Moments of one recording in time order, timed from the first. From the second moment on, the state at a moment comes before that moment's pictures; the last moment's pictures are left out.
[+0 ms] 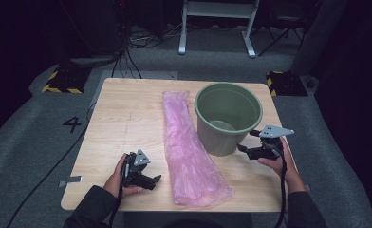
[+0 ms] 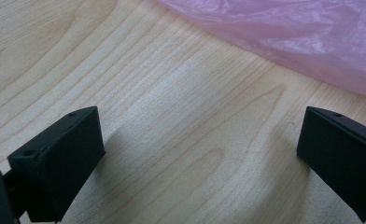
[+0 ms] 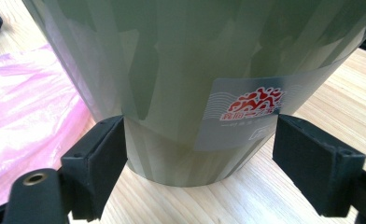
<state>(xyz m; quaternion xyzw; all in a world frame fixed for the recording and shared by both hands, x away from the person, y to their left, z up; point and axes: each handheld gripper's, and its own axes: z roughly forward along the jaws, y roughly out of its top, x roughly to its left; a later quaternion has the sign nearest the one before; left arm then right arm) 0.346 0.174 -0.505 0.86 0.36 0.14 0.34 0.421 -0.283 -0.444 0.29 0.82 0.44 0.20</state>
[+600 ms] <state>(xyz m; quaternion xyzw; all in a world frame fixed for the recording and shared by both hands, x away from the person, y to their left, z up) 0.344 0.172 -0.505 0.86 0.36 0.14 0.34 0.436 -0.245 -0.441 0.28 0.83 0.44 0.21</state>
